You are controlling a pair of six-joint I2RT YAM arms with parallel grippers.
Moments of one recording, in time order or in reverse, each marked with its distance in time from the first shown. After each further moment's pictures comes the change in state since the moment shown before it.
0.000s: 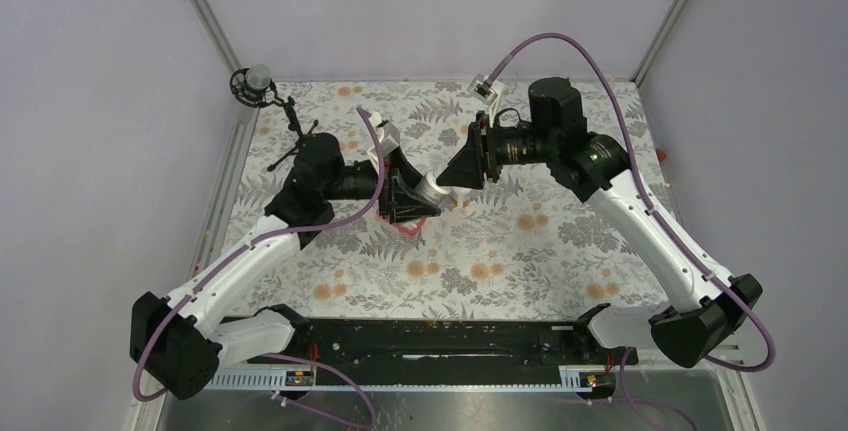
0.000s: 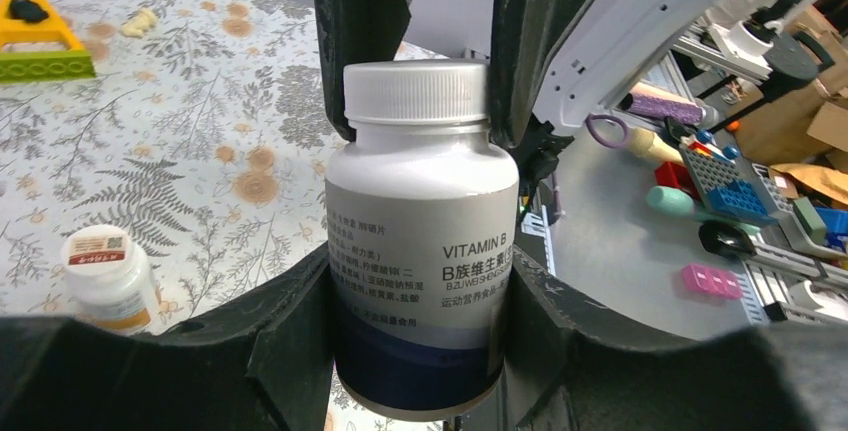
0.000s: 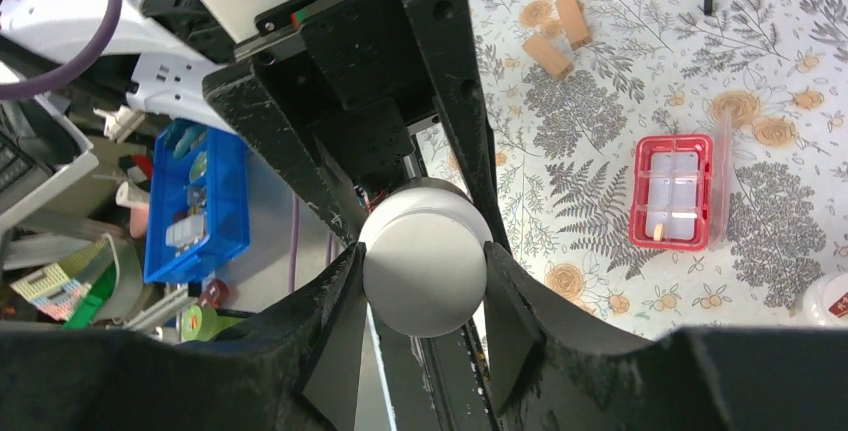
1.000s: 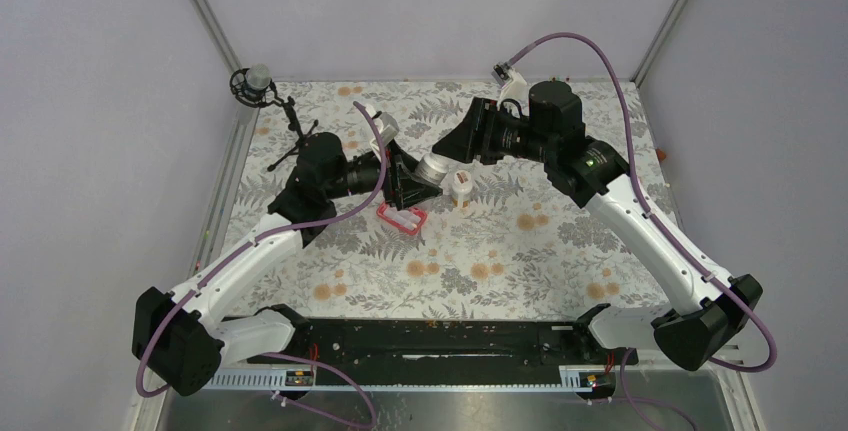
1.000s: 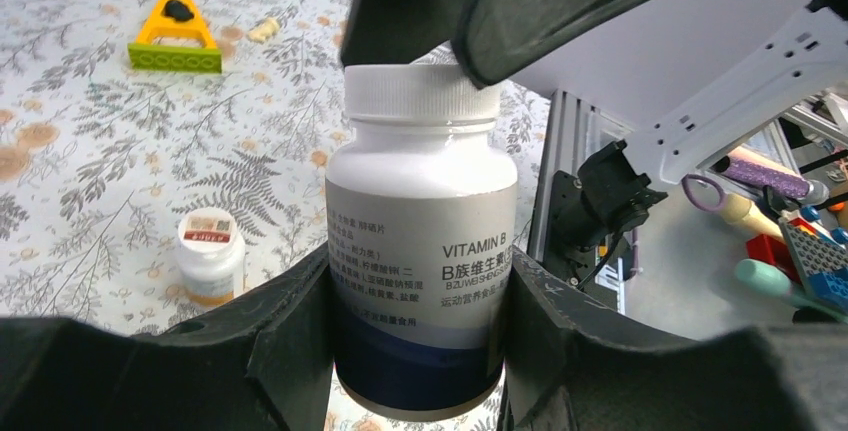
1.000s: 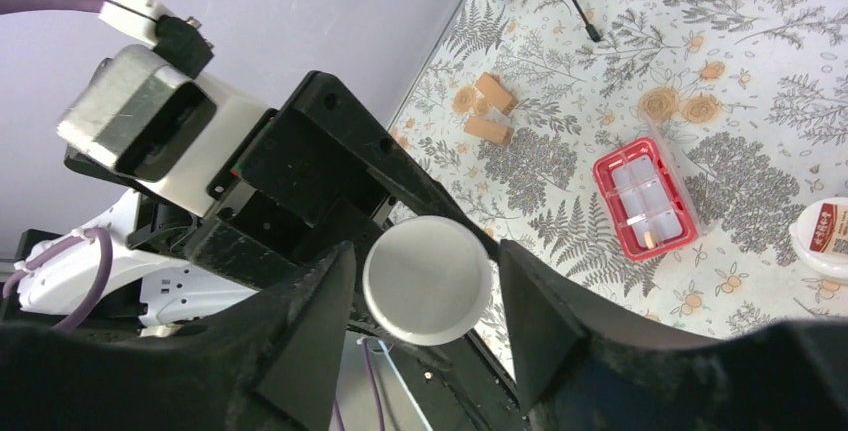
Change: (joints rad) left arm 0.000 0.017 -0.010 0.058 -0.190 -0.014; right arm 0.023 -0.021 -0.055 0.145 0.353 0.373
